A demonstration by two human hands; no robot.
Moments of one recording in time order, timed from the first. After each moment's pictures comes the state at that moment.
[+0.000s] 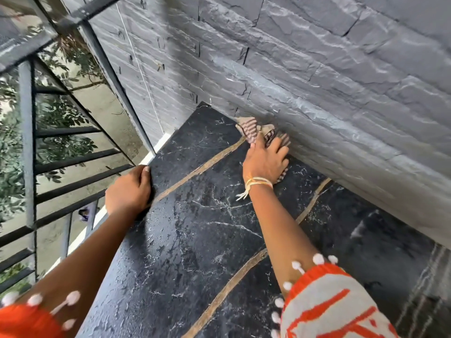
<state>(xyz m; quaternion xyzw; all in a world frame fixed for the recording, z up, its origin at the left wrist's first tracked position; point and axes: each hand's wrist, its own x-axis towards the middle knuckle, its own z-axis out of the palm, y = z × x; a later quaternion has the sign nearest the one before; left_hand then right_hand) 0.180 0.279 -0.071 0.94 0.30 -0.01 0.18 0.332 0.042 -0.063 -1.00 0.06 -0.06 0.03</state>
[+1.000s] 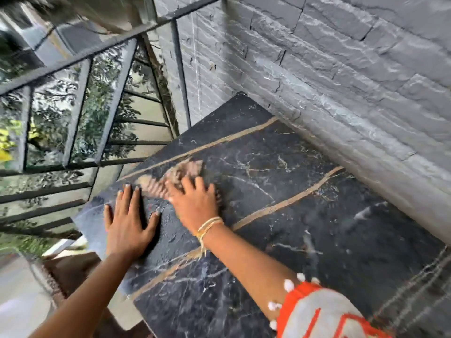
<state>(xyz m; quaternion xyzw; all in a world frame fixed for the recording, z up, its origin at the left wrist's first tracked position) -0.063 0.213 -0.078 0.93 0.35 0.03 0.12 0.072 0.091 -0.056 -0.90 -0.44 -0.02 0.07</state>
